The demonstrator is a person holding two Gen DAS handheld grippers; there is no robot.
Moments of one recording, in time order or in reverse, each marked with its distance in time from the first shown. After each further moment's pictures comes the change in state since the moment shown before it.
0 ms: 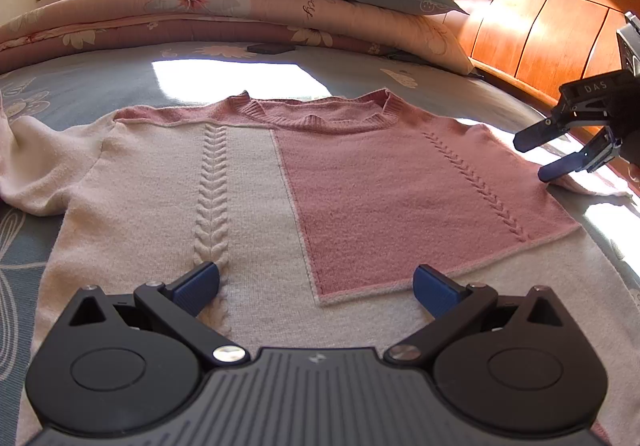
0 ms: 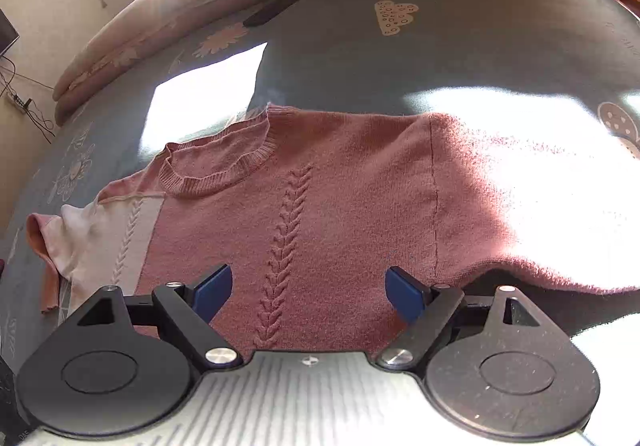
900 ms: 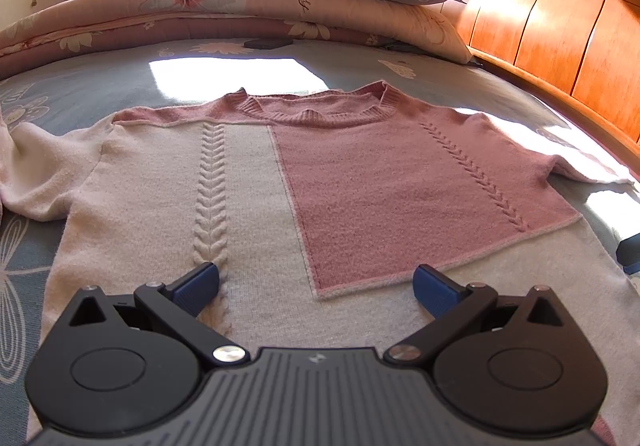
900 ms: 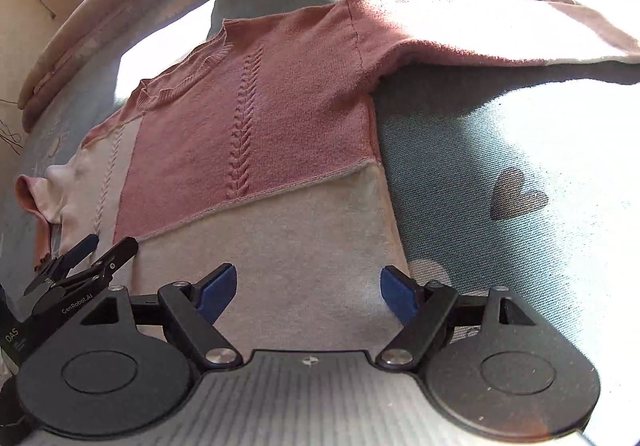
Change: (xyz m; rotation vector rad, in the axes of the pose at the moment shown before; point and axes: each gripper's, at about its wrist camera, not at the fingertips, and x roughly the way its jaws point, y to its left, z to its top) left arm -0.005 -0.004 0.002 0.018 0.026 0.006; right arm -0.058 0.009 -0.122 0.133 0.031 -0.092
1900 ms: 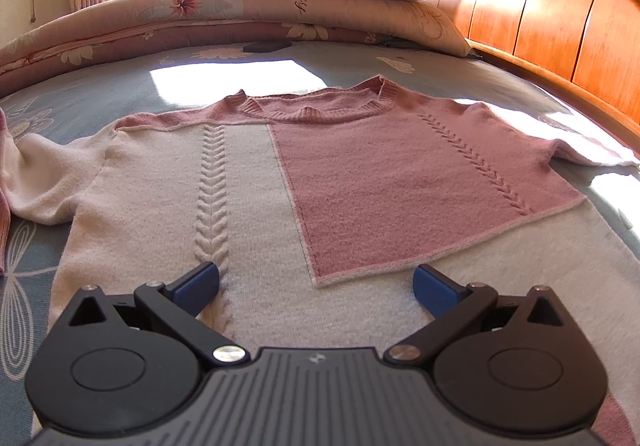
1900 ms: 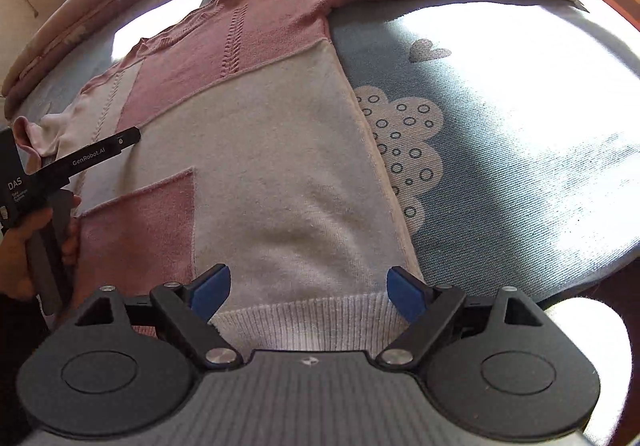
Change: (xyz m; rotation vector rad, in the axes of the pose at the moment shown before) left arm -0.001 -0.008 -0.008 0.059 -0.009 0.038; right arm -0.059 0.003 -0.146 0.020 -0.068 -0.120
